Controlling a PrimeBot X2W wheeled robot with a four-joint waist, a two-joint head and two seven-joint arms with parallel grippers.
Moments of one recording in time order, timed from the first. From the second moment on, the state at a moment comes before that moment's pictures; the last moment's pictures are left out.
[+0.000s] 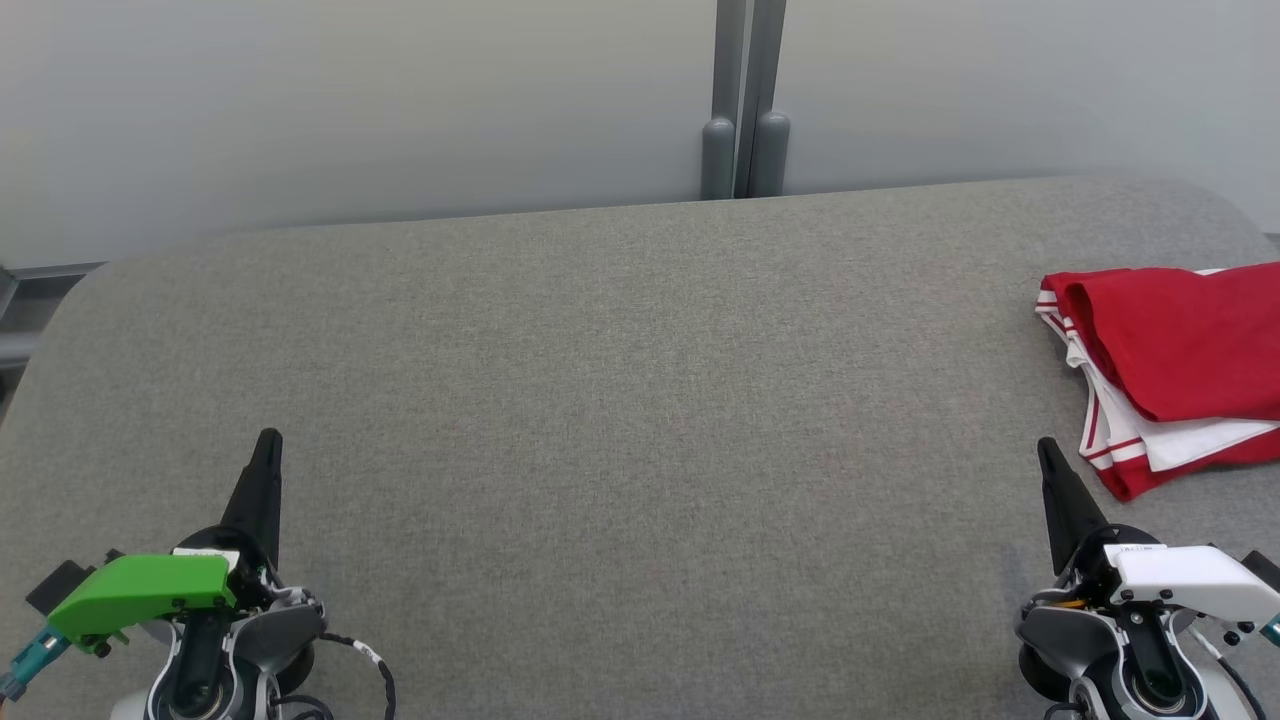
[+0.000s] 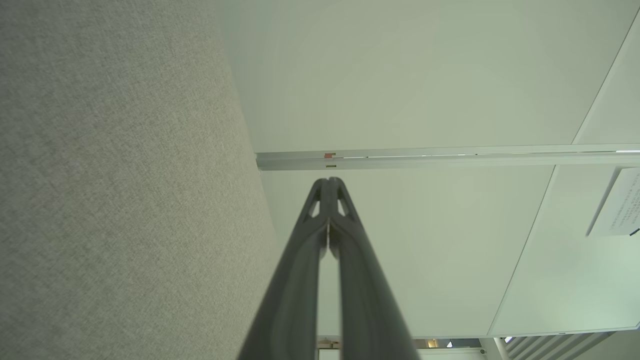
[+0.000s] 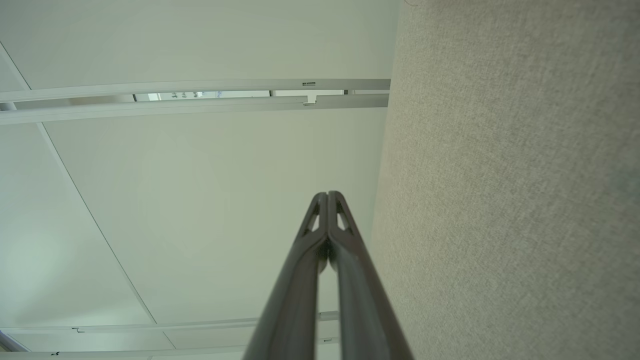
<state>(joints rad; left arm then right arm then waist) -0.20 0.05 0.15 0.34 -1.59 -0.13 0.20 -0.09 -0.05 -0.08 0.23 1.62 0.13 0.03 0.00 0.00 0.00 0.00</state>
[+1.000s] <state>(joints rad) -0.20 0.05 0.15 0.34 -1.59 -0.13 0.20 -0.09 -0.05 -0.08 0.23 1.62 0.13 0.03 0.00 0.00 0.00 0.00</state>
